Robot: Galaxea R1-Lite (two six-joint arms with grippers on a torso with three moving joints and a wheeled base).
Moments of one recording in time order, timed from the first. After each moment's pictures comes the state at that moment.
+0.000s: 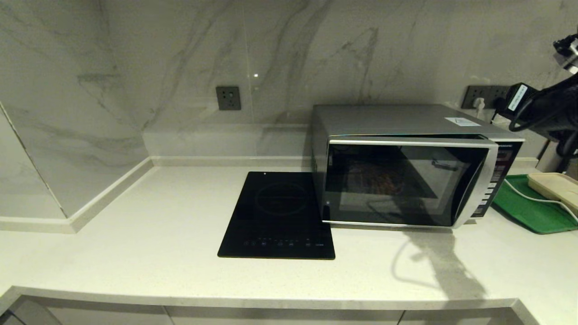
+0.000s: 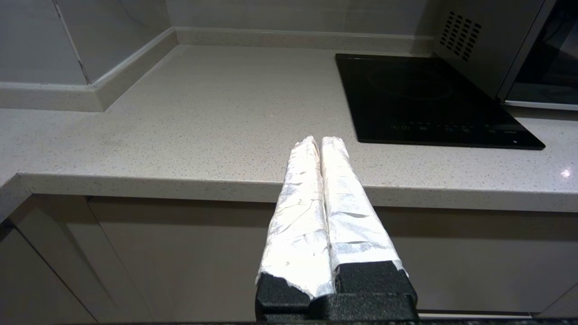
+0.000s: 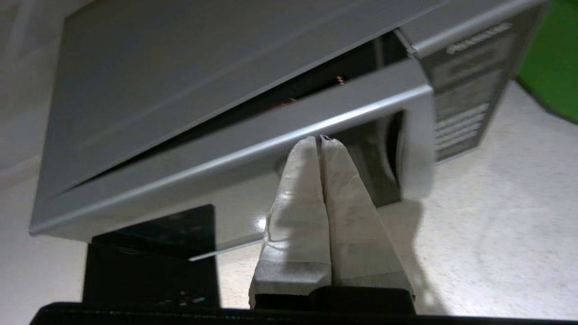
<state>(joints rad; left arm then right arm) 0.00 0.00 0.00 -0.01 0.01 -0.05 -0.01 1.70 -1.63 0.35 -0.12 0.47</state>
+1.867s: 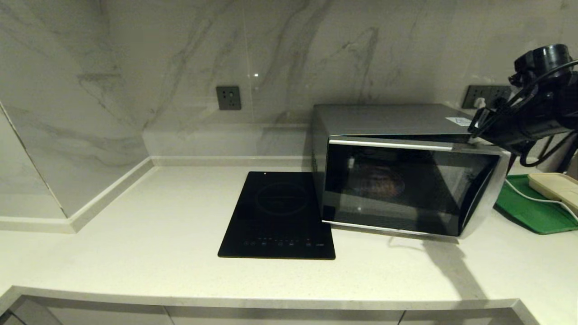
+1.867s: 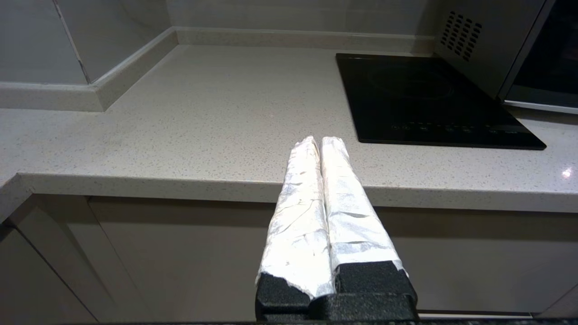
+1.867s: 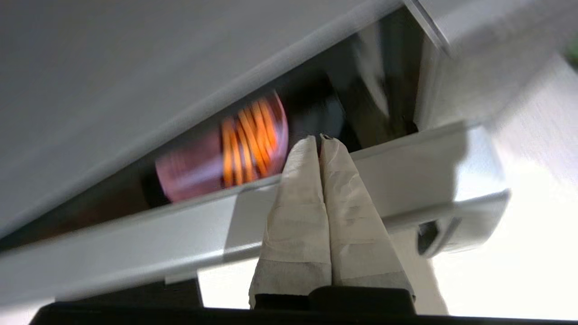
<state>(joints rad) 0.00 0.00 0.00 -0.01 0.01 -0.05 -0.06 1.93 -1.84 0.52 -0.09 0.50</state>
